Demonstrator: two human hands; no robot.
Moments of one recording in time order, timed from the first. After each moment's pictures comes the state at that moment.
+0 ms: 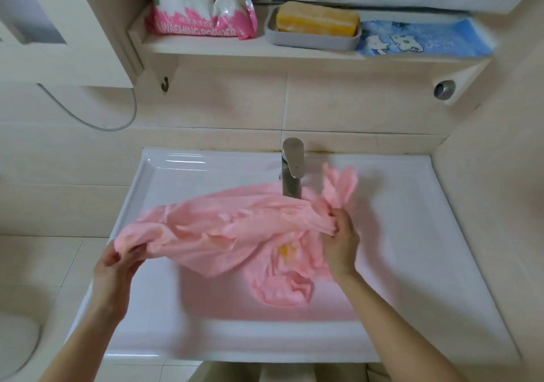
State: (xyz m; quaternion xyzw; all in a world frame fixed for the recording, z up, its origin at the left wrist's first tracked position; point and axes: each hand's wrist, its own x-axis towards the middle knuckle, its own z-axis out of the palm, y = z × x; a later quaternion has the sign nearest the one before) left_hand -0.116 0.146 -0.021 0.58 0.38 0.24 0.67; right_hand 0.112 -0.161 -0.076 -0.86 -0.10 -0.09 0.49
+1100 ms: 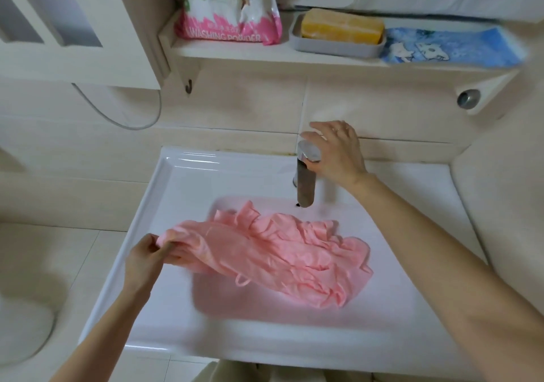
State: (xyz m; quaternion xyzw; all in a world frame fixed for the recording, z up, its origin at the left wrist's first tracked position) left_hand -0.098 0.135 -0.014 0.73 0.48 0.15 0.47; right_hand 0.242 -0.079 0.031 -0.85 -0.45 -0.26 0.12
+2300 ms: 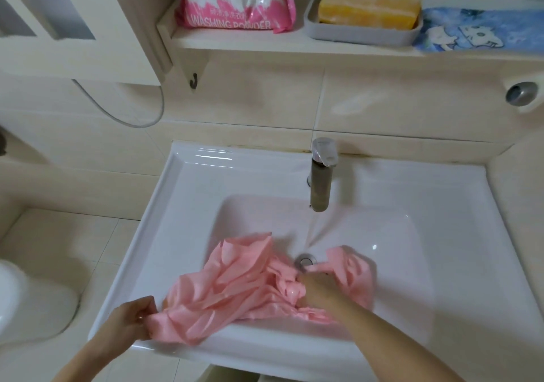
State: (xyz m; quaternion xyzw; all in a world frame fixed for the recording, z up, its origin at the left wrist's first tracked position) left_hand -0.186 0.142 -0.022 0.77 0.41 -0.12 0.48; right_hand 0.082 -0.126 -0.166 -0.85 -0.38 0.35 -0.04
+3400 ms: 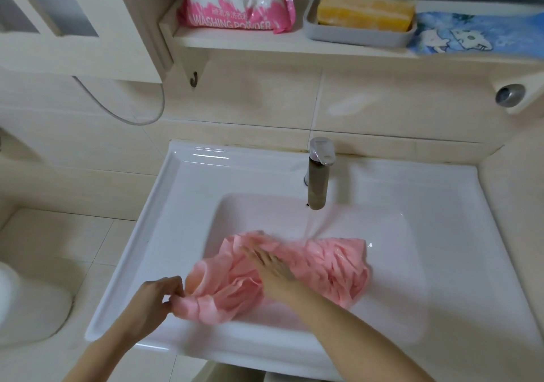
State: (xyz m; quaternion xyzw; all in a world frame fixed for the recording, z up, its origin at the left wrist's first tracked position) left_hand -0.156 0.131 -0.042 0.91 0.28 -0.07 0.31; right_hand 0.045 -0.062 -0.132 -0.82 -0.54 0.16 0.12
